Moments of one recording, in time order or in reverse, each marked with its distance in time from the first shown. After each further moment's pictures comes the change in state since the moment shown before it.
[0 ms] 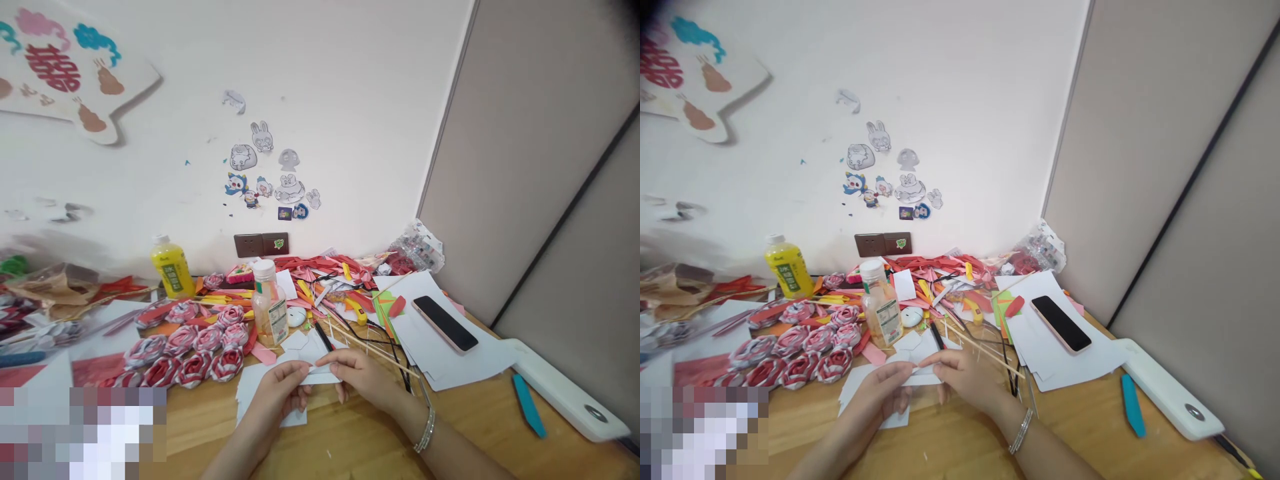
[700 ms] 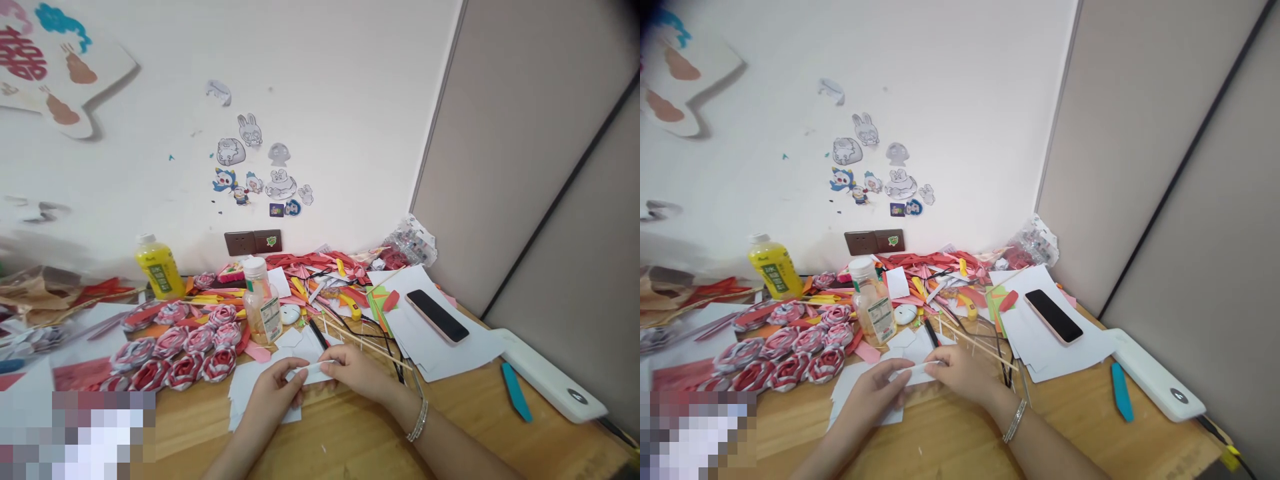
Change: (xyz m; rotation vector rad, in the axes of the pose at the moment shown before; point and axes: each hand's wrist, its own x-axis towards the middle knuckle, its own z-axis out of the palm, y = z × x) left_hand -0.004 0.003 0.004 0.343 0.066 0.192; right_hand 0.007 0.012 -0.004 -0.237 0.043 -0.015
